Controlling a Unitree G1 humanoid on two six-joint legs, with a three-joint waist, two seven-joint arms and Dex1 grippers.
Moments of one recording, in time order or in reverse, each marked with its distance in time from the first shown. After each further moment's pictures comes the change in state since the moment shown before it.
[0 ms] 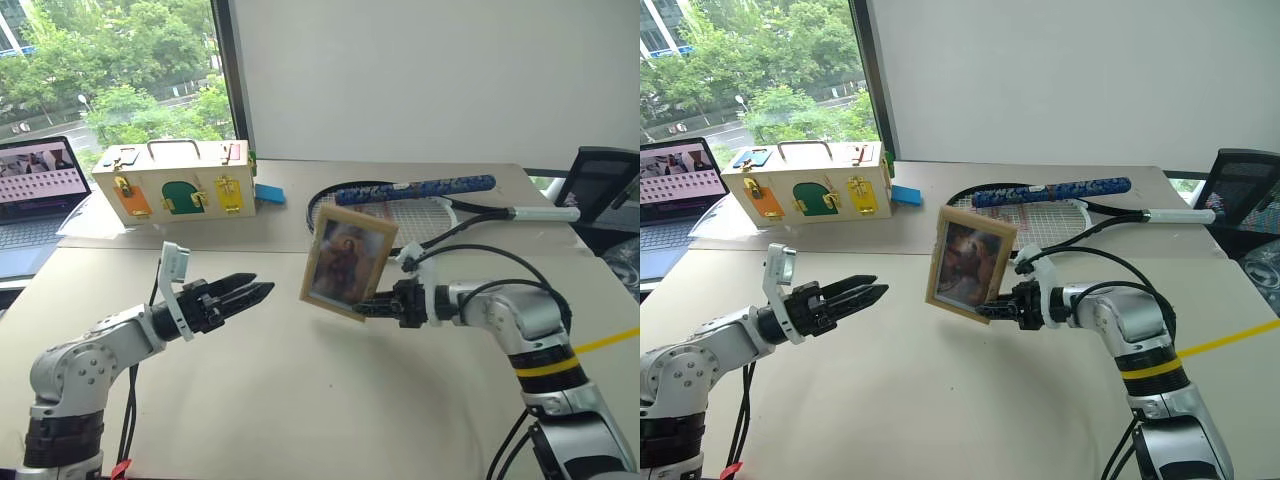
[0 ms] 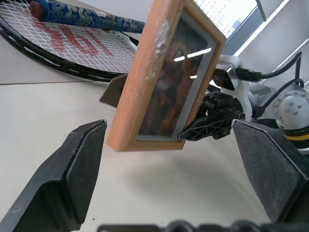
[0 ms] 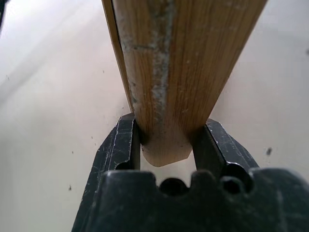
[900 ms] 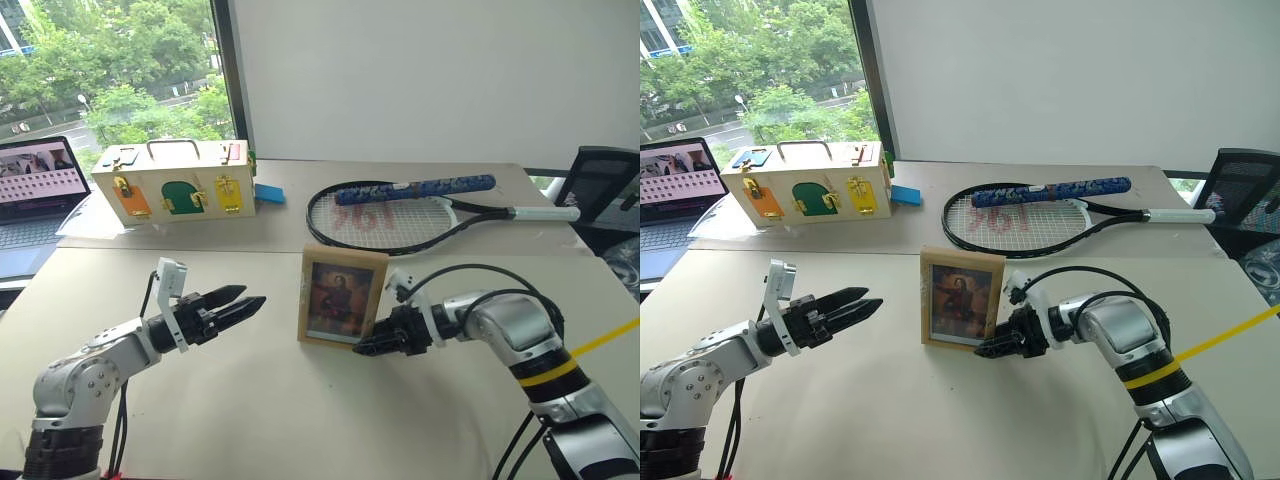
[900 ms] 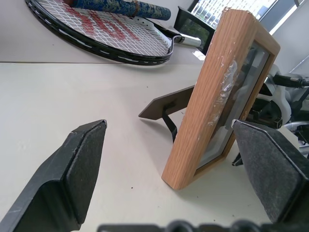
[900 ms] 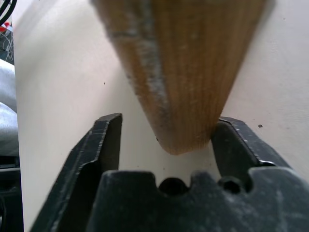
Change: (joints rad) left arm 0.065 0.010 -0.021 0.052 0.159 -0.119 -0.108; right arm 0.039 -0.070 0.101 -0.104 -0.045 -0.023 0.188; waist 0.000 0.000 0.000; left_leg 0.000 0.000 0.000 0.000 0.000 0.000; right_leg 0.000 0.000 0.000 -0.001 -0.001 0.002
